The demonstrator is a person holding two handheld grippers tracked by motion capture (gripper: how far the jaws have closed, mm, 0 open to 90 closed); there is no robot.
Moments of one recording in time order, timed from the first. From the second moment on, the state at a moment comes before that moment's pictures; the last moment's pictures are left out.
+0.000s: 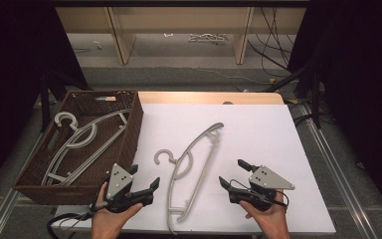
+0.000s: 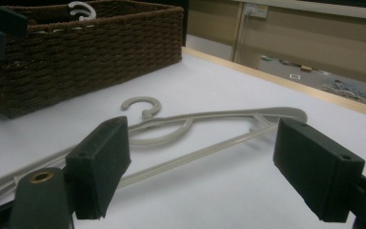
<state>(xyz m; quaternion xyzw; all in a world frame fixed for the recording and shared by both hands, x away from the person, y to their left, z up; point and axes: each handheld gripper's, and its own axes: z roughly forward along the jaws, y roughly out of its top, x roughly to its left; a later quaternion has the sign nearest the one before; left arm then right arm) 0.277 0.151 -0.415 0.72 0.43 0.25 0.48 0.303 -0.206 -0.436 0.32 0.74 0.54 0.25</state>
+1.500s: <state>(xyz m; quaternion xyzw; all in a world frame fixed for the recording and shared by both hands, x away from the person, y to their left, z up) 0.347 0.093 -0.480 0.84 0.40 0.19 0.32 0.306 -0.200 -0.434 0.31 0.74 0.54 0.26</state>
